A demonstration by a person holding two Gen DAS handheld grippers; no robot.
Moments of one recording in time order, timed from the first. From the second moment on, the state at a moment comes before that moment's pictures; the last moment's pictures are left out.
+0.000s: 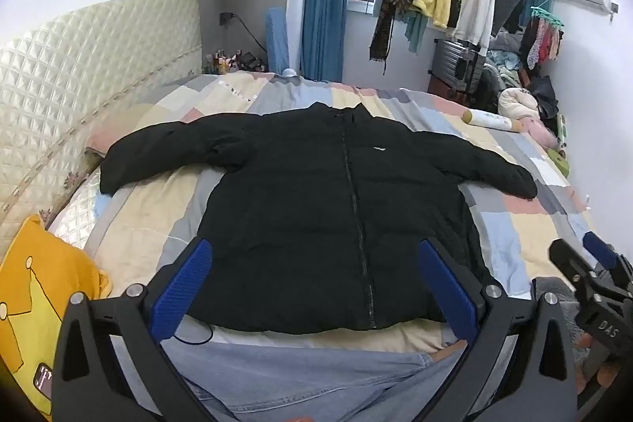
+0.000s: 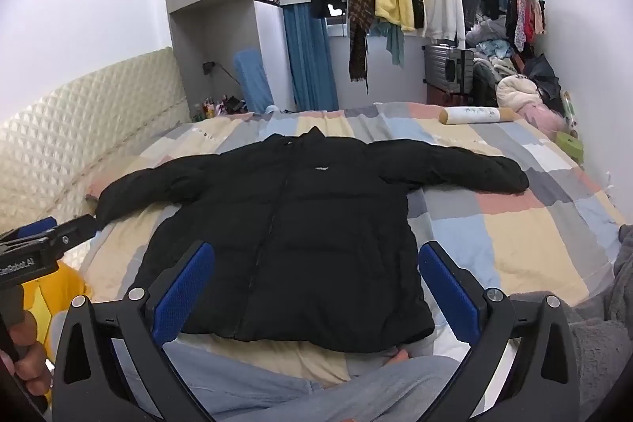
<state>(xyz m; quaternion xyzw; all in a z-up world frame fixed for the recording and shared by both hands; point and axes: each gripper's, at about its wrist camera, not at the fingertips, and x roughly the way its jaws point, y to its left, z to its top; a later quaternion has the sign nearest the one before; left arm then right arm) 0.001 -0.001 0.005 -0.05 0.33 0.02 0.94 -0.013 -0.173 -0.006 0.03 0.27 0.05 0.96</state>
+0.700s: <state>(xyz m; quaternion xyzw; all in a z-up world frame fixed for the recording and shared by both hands) 0.001 0.000 0.004 -0.06 0.34 0.03 0.94 -0.028 -0.162 0.013 0.00 0.24 0.05 0.97</state>
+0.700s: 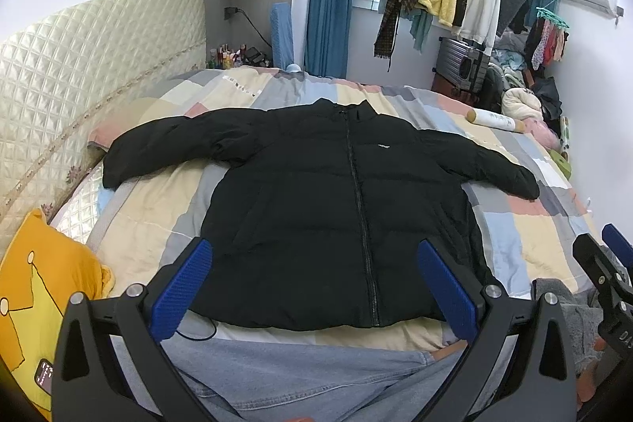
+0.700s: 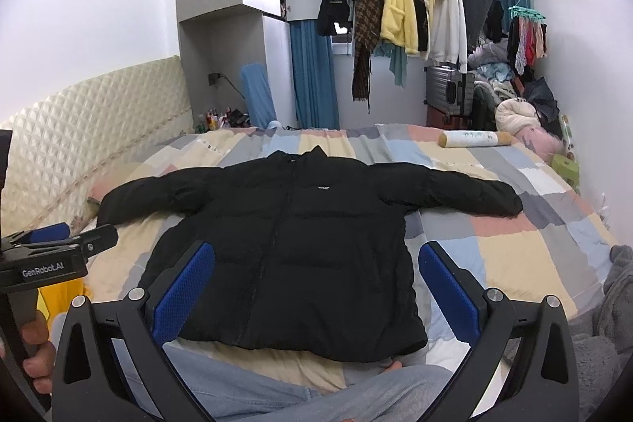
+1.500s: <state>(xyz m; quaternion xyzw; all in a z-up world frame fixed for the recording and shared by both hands) 0.003 0.008 0.004 -0.05 0.35 0.03 0.94 -0.024 -0.163 0.013 0.01 0.25 0.05 0.97</state>
